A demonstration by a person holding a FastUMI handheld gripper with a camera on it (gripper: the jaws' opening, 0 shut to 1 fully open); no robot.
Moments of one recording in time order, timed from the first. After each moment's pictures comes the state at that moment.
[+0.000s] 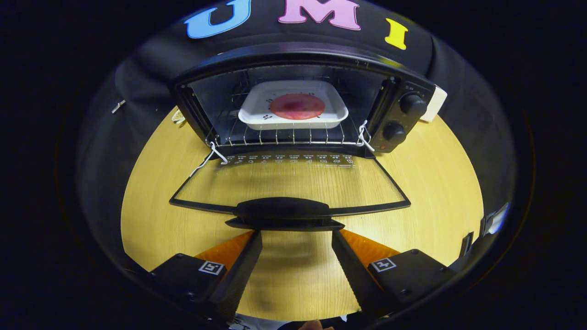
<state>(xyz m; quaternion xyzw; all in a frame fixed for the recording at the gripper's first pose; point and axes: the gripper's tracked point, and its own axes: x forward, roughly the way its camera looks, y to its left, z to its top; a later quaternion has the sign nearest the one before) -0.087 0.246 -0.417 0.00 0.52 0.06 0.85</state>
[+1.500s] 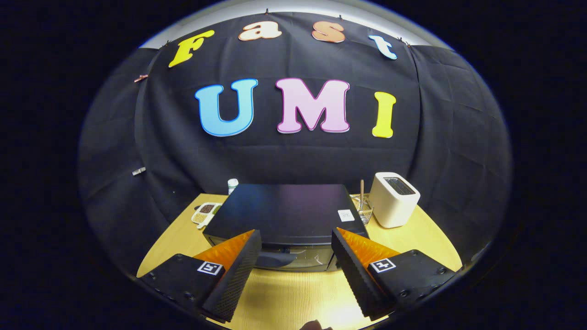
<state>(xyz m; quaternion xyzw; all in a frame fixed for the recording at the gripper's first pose) 0.006 0.189 -0.180 0.04 0.22 0.07 0.97</state>
